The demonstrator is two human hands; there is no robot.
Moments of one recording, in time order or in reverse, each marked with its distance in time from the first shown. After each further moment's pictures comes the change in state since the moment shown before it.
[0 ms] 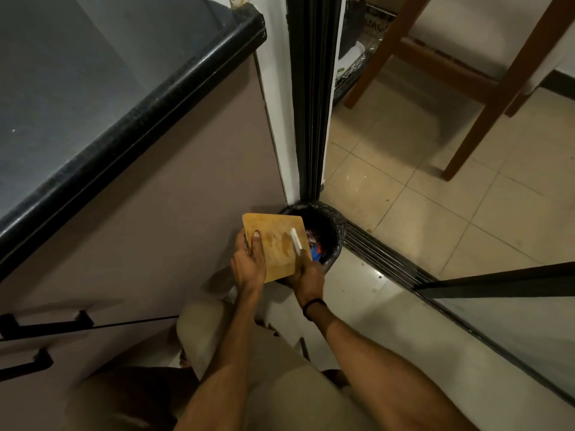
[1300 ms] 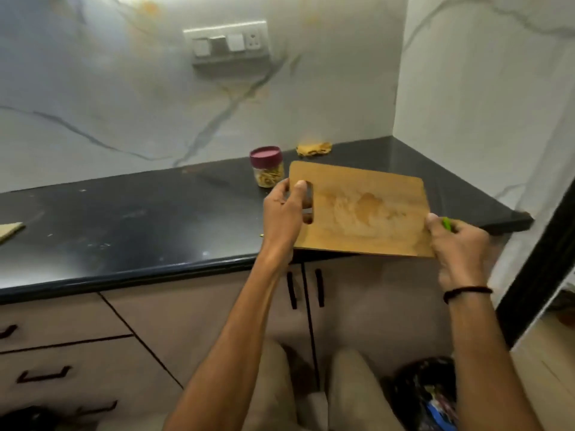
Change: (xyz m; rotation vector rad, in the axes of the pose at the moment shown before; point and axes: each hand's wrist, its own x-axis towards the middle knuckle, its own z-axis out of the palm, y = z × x) left_hand -0.107 0.184 -0.412 -0.607 0.467 0.324; right_hand -0.071 -0.374 -0.157 0.676 -0.046 -0.409
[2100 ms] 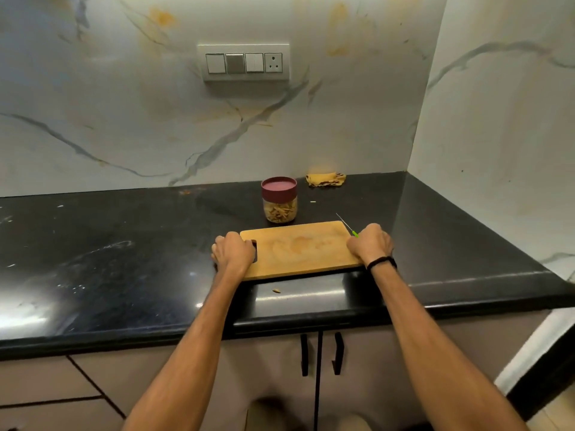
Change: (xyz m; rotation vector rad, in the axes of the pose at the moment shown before) left_hand 0.175 -0.116 -0.137 1.030 0.264 -0.335; right_hand 0.032 -0.044 0.220 -0.835 -0.337 -0.013
